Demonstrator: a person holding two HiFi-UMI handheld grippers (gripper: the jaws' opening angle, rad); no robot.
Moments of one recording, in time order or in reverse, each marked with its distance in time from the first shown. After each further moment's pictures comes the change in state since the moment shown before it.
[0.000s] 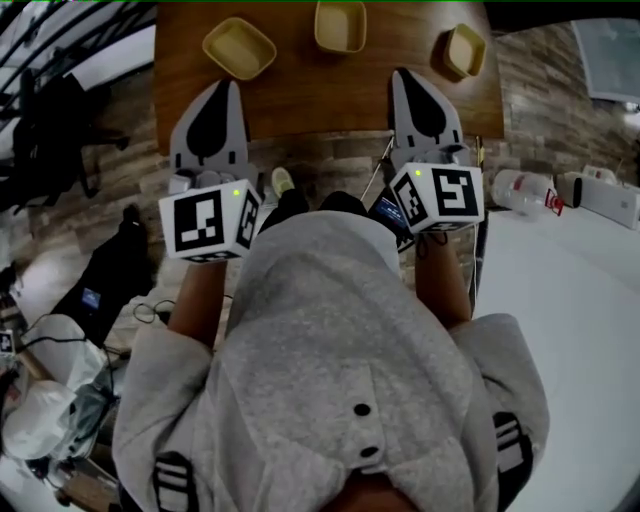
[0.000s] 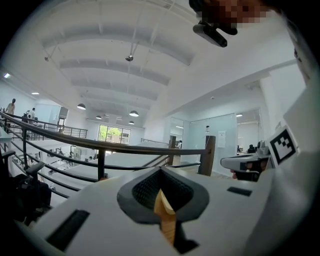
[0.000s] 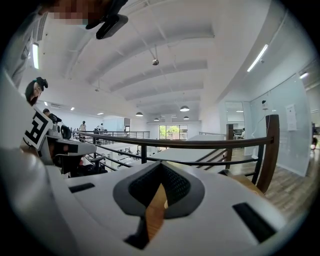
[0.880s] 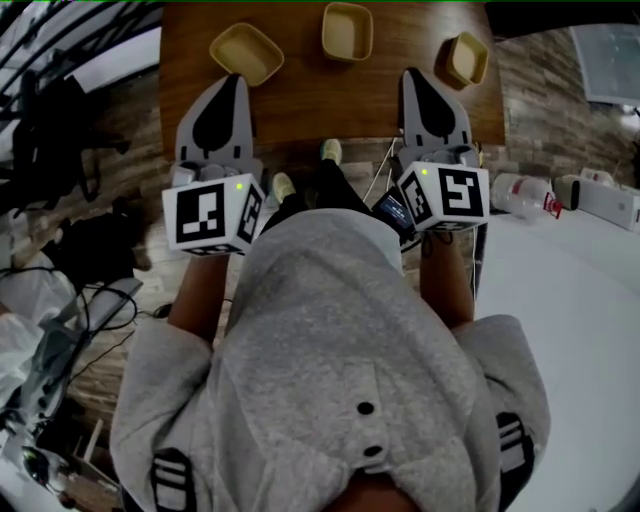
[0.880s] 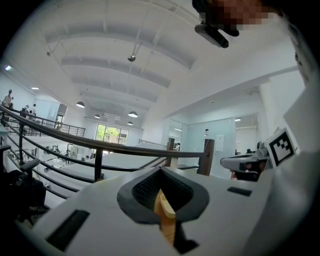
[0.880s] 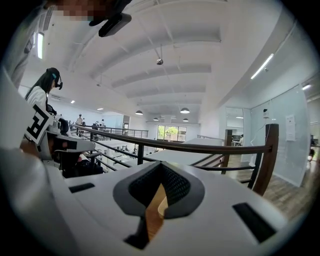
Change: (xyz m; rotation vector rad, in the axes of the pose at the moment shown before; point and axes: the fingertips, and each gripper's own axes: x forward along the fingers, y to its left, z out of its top) left arm 0.019 0.122 -0.003 -0.071 -0.008 -0.036; right arm 0.089 0.076 0.009 -0.091 0.030 -0.030
